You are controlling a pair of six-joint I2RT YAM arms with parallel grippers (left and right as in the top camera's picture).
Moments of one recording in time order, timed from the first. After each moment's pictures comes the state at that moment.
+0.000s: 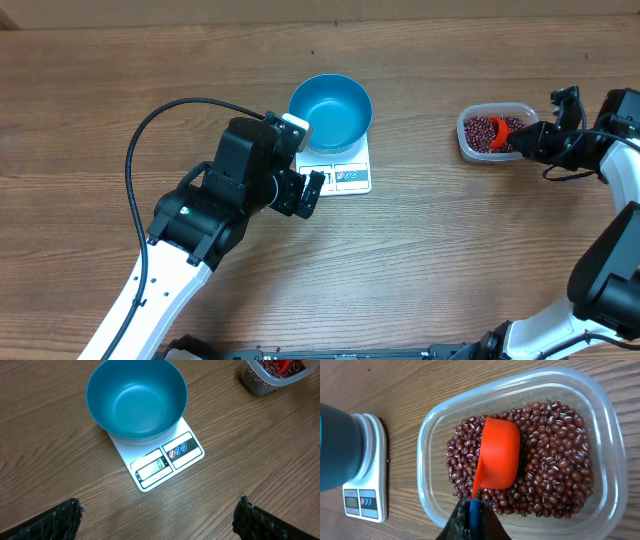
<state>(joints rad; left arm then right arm) -0.48 1.22 1.16 -0.75 0.06 -0.04 -0.46 1.83 1.27 -0.67 -0.67 -0.19</state>
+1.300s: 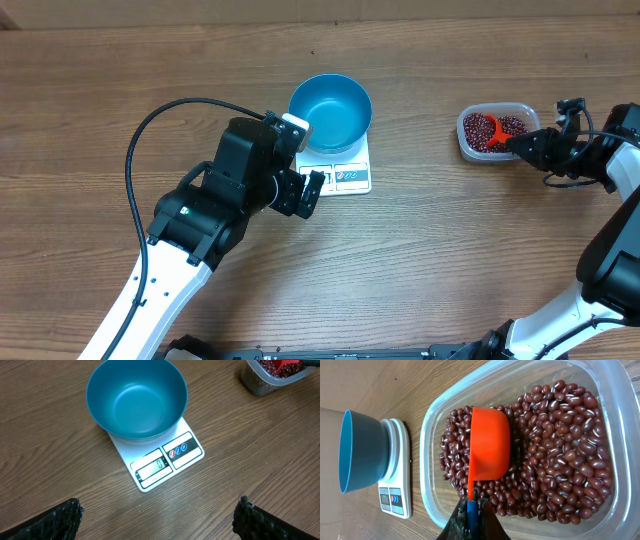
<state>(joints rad) -0.48 1.22 1.16 -0.75 0.06 -0.04 -0.52 1.93 1.27 -0.66 -0.85 -0.19</state>
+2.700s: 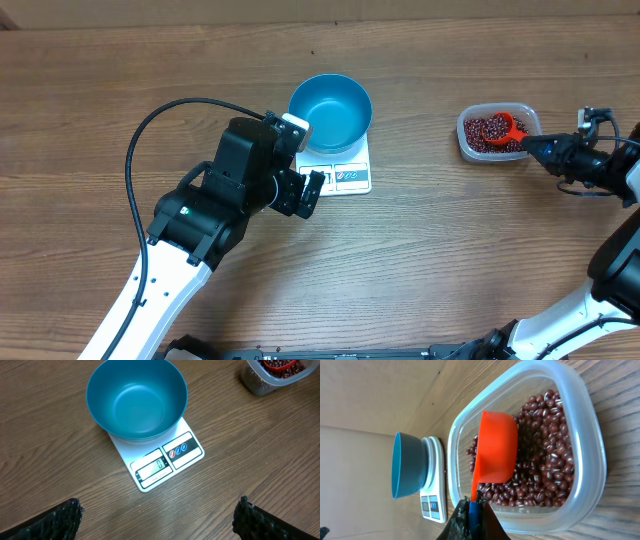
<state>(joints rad) -0.48 1.22 1.16 -0.75 0.06 -0.04 -0.63 1.96 1.27 -0.69 -1.07 -0.17</state>
